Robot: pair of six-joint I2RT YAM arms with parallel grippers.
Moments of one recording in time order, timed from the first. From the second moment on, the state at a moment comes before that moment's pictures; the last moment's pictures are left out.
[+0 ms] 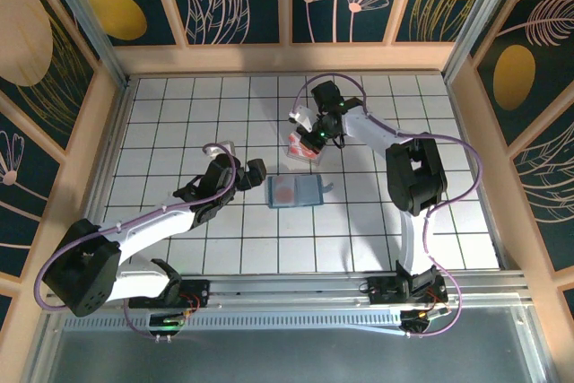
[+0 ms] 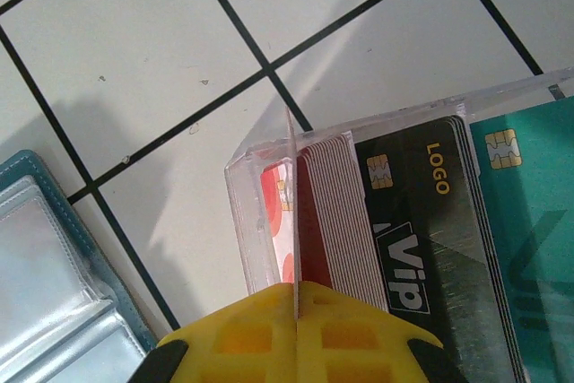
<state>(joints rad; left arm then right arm) -0.67 1.27 0.59 0.03 -0.26 -0.76 0.48 2.02 1.58 -0.67 -0.30 -0.51</state>
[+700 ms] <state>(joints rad) -0.67 1.28 0.60 0.03 -0.26 -0.76 0.46 2.07 1.69 -0.82 -0.30 -0.51</state>
